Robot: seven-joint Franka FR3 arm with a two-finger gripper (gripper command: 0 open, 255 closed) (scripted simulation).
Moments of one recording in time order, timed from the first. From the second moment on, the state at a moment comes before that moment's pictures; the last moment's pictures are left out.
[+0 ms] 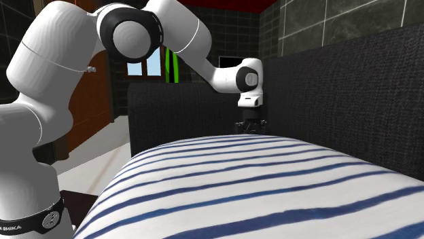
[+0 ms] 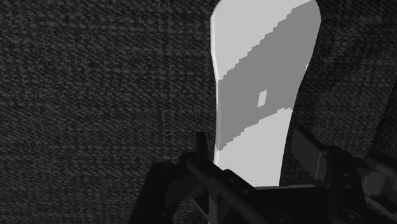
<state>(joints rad) 0.23 0.63 0.68 -1.55 -0.44 2.05 1.99</state>
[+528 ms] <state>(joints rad) 0.22 0.59 0.71 -1.51 -0.41 1.97 1.97</state>
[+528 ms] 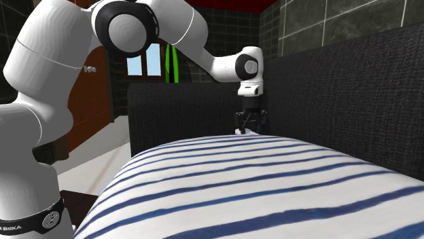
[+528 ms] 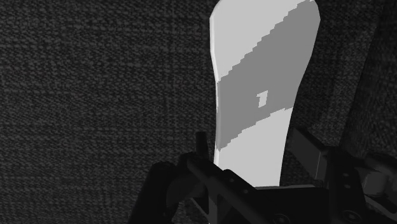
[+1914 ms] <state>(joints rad) 0.25 0.54 0.73 -1.28 -0.37 1.72 1.93</state>
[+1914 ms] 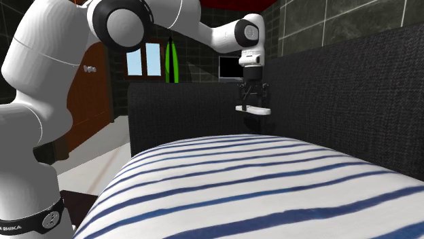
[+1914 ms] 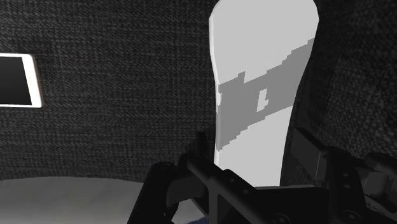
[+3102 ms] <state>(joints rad) 0.06 0.13 0.83 -1.66 -0.11 1.78 1.87</state>
